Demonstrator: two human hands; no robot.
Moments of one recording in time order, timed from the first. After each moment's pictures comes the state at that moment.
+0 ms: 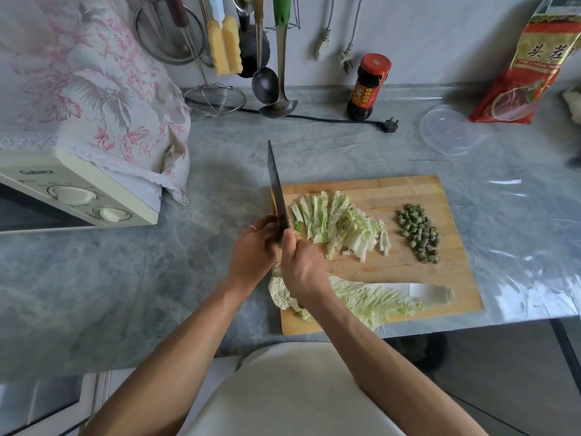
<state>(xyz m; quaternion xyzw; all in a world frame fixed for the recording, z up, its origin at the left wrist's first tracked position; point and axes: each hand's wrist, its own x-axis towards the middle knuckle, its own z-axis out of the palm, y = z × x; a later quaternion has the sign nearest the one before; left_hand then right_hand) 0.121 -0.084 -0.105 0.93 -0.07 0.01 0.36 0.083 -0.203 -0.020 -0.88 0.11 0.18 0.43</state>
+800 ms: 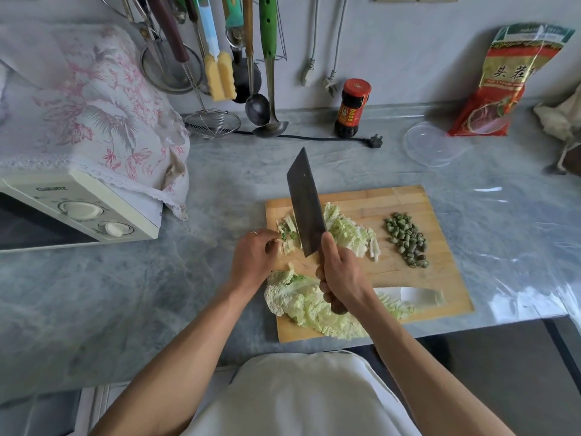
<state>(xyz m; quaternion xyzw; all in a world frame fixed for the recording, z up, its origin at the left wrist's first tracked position) 0.123 -0.096 -0.086 0.92 -0.03 0.01 0.39 0.069 -0.268 0.006 -0.77 0.19 0.18 0.58</state>
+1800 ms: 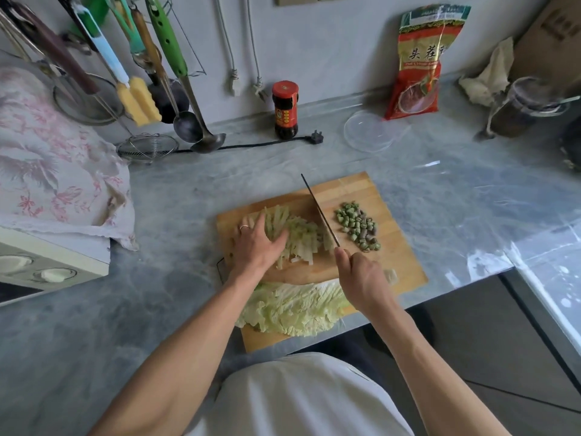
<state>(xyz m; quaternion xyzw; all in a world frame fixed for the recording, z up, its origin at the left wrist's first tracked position) 0.148 -0.196 -0.059 0.96 0.02 -0.15 0.25 0.031 -0.371 -0.005 -0.91 0.22 0.08 0.33</state>
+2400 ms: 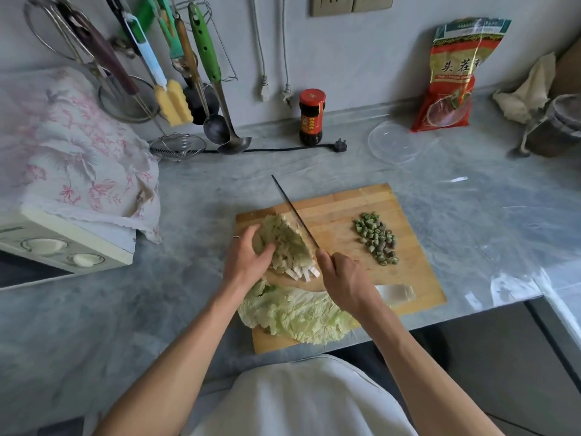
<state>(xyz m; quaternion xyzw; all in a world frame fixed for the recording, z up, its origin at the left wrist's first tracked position) 0.130 -0.147 -0.049 0.90 0.05 -0.09 0.42 0.059 -0.338 0.004 -0.91 0.09 0.12 0.39</state>
